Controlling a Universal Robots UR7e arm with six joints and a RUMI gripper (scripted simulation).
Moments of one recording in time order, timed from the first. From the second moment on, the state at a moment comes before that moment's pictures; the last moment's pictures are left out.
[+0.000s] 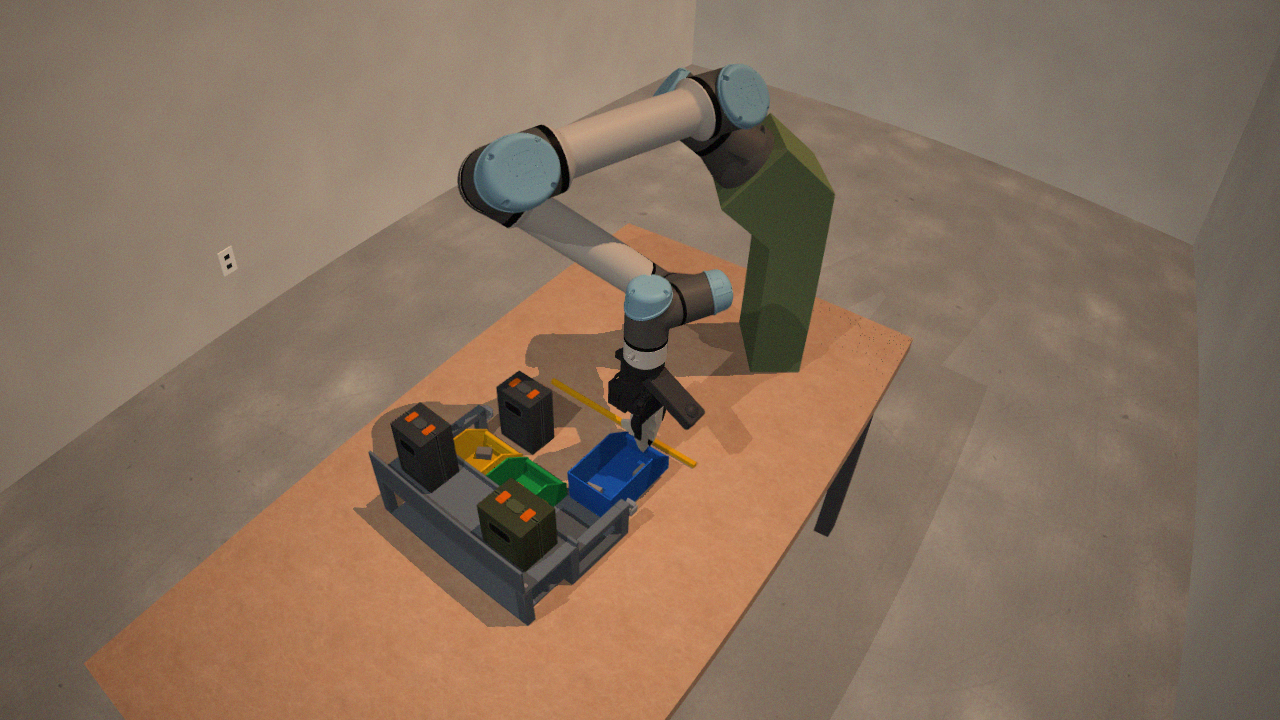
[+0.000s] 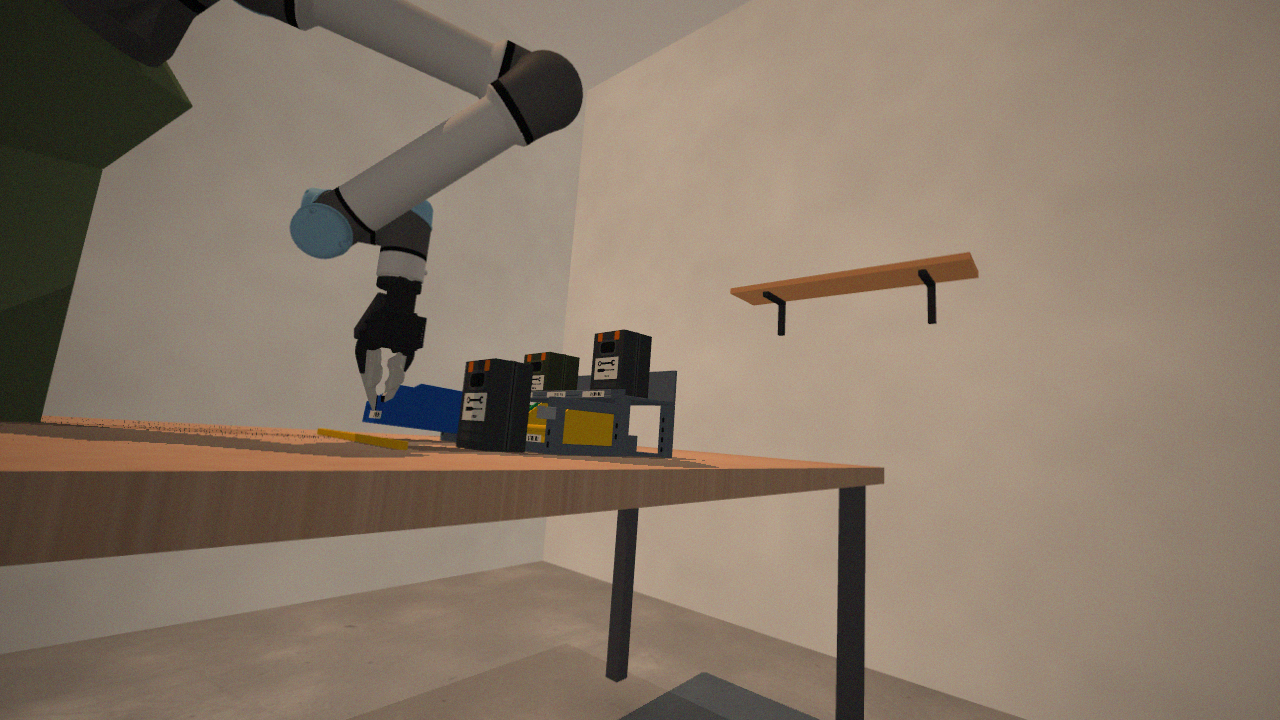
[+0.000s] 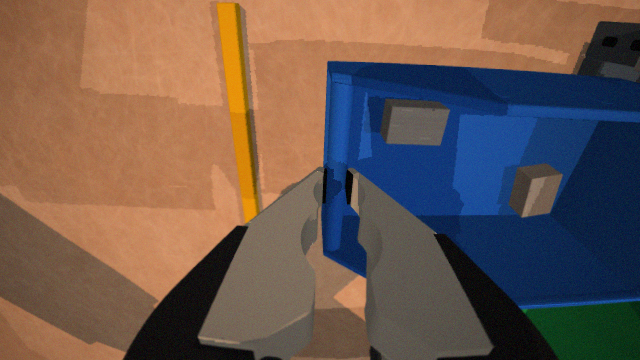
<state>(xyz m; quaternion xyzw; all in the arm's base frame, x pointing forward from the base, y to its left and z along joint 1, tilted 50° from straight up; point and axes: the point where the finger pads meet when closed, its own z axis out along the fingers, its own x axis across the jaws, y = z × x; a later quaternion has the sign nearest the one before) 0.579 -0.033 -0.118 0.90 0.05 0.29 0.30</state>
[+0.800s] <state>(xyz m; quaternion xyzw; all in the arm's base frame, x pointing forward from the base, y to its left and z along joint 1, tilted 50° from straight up) 0.567 -0.037 -0.125 0.90 0.05 0.29 0.30</state>
